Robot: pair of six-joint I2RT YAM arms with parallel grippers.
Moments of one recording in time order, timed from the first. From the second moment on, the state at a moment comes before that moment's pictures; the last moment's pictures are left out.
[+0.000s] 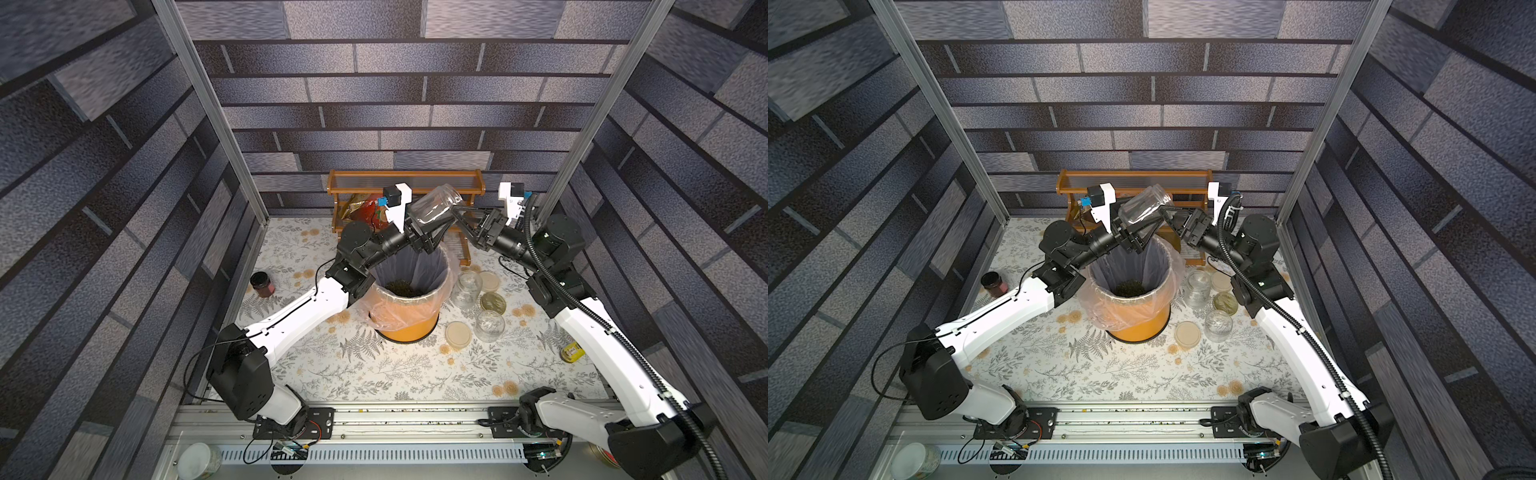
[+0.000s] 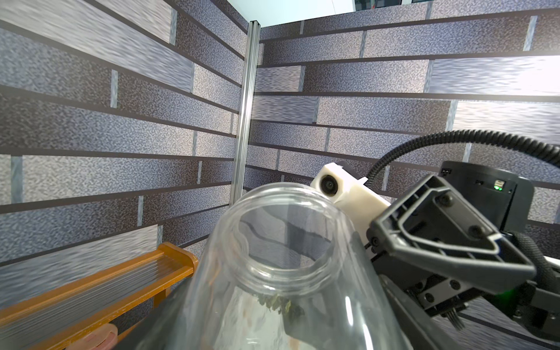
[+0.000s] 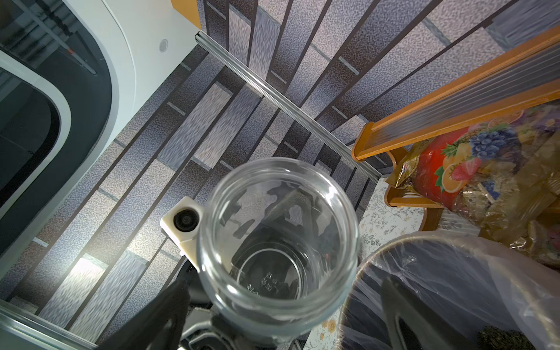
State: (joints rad) left arm -0.68 1.50 1.28 0.64 0.42 -0.27; right arm 0.37 1.15 1.20 0.10 -0.64 1.03
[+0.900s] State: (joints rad) left arm -0.72 1.59 1.34 0.69 0.45 -0.30; right arm 0.37 1.24 1.29 0.11 -0.59 1.05
